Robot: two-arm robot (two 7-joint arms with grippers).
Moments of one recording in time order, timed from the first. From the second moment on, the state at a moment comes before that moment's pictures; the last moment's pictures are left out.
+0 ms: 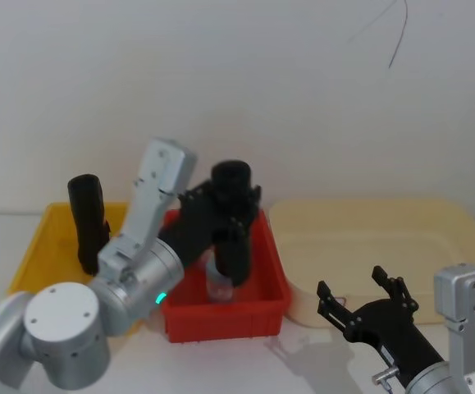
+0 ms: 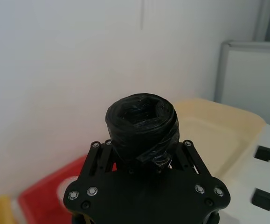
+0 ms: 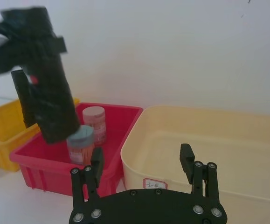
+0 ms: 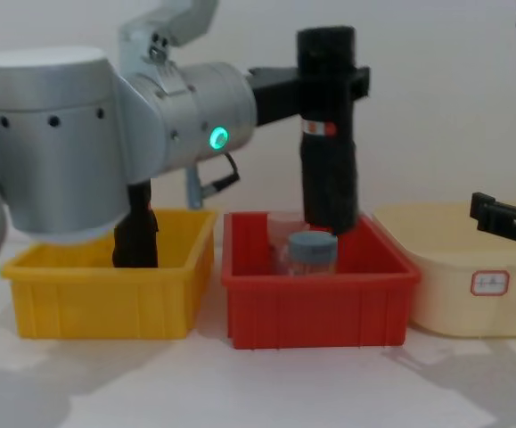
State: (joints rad) left arm -0.52 0.09 0.47 -1.44 -0.26 0.10 -0.29; right arm -0.01 0.34 -0.23 -1.77 0.29 0.03 0.07
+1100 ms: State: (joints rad) left arm -0.60 0.03 0.52 -1.34 -0.33 0.07 -0.42; right arm -0.01 0.34 -0.23 -1.77 0.29 0.03 0.07
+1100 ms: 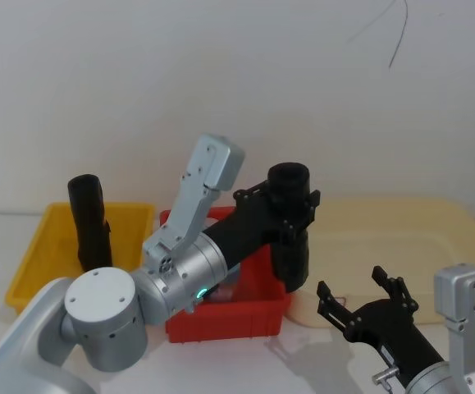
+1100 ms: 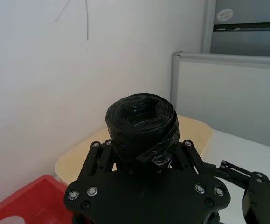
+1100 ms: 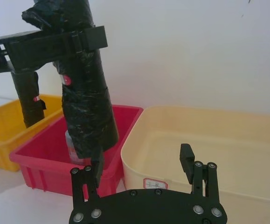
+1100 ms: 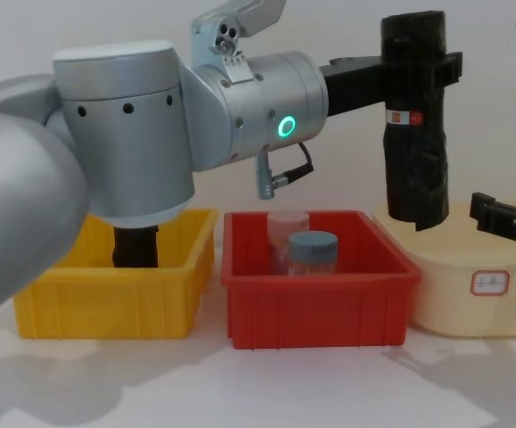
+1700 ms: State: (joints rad) left arm -0.66 0.03 0.52 -1.25 -0.35 0.07 -0.45; right arm -0.01 0.34 -0.23 -1.77 0.29 0.03 0.07
